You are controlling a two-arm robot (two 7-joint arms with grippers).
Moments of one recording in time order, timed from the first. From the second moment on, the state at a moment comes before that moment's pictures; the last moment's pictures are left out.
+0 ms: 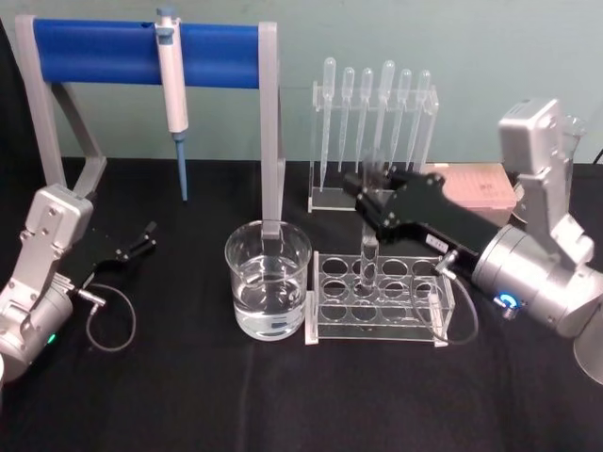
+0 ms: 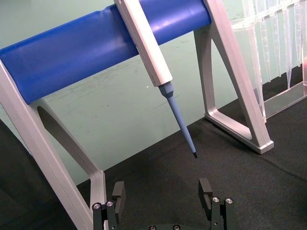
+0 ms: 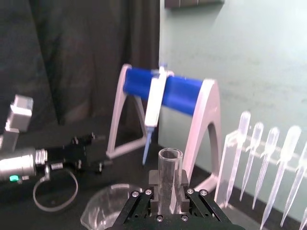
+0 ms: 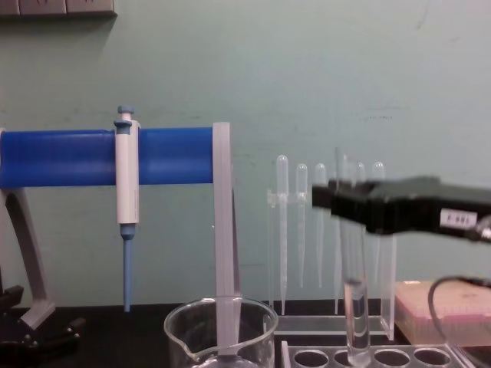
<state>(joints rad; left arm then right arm) -0.20 0.60 0.45 -1.41 -0.25 -0.12 0.03 0.22 0.47 -0.37 -1.73 0.43 0.12 0.41</state>
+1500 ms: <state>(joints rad) -0.20 0.60 0.45 -1.41 -0.25 -0.12 0.03 0.21 0.47 -0.36 -1.76 0.45 0.12 0.39</state>
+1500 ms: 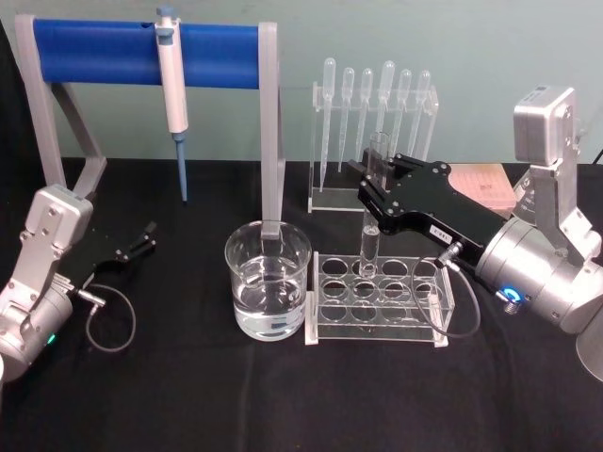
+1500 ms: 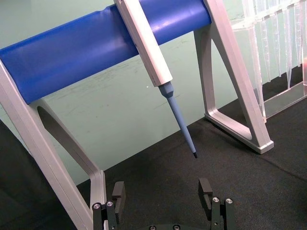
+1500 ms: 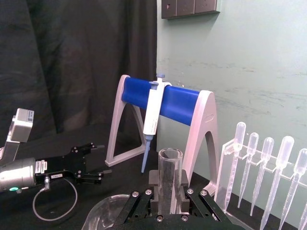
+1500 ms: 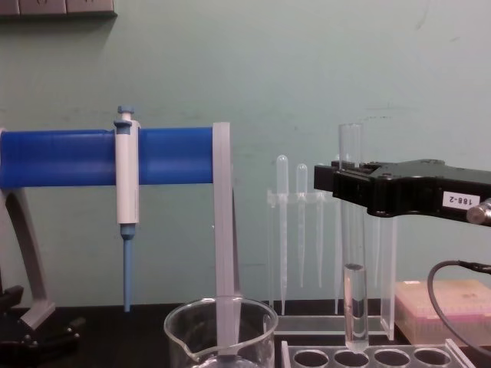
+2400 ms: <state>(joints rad) -0.20 0.60 0.45 -1.41 -0.25 -0.12 0.03 0.21 0.47 -0.36 -1.77 0.45 0.12 0.39</state>
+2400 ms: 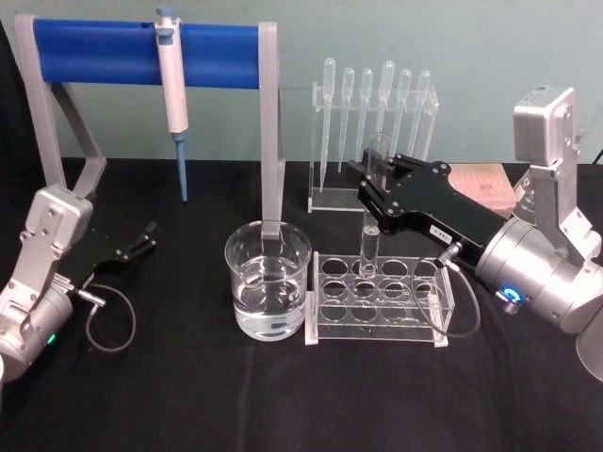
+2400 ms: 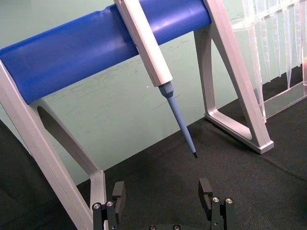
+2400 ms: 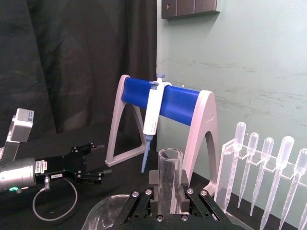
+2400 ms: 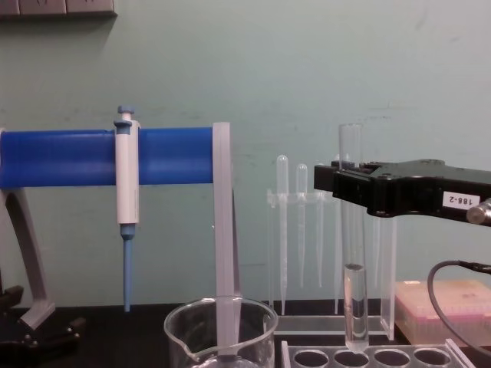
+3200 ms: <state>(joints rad) -0.20 0.60 0.45 -1.41 -0.25 -0.12 0.03 0.21 0.47 -0.36 -1.77 0.45 0.12 0.39</state>
